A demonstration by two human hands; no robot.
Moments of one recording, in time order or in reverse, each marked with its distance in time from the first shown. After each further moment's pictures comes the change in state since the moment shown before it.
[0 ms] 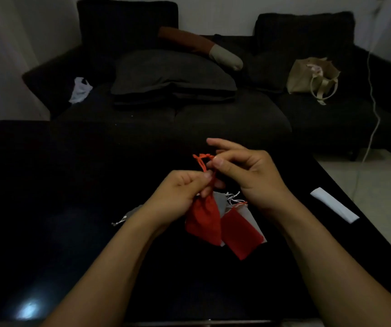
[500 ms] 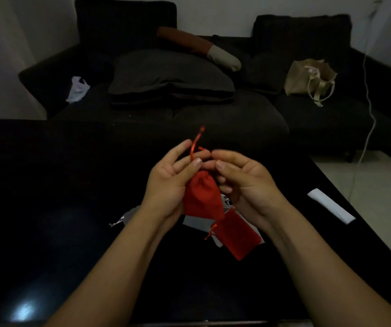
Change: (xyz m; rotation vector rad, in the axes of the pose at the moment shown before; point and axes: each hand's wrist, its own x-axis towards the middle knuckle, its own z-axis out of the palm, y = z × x) left_hand 0.009 0.002 0.003 -0.484 0.226 0.135; right_hand -0.005 0.002 0.017 0.600 0.081 0.303
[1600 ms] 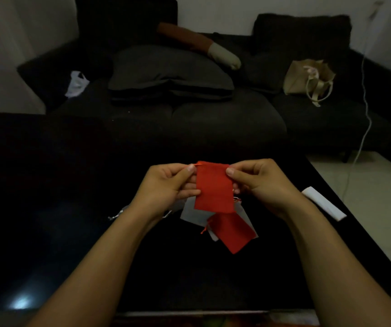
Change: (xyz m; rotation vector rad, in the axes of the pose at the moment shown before) left_hand -0.008 0.005 -0.011 0.380 0.053 -0.144; right_hand -0.001 -0.016 -0.045 -0.620 0.100 0.028
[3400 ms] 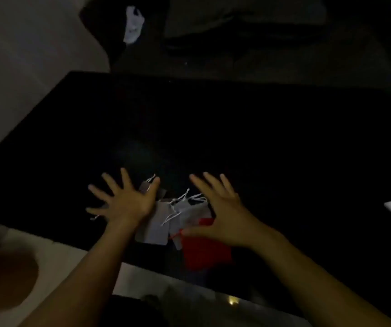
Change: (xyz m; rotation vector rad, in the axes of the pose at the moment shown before) left_hand -0.012 -0.031 -0.163 1.246 0.616 -0.735; right_hand 0.019 0.010 0.129 -0.580 -0.642 0.042
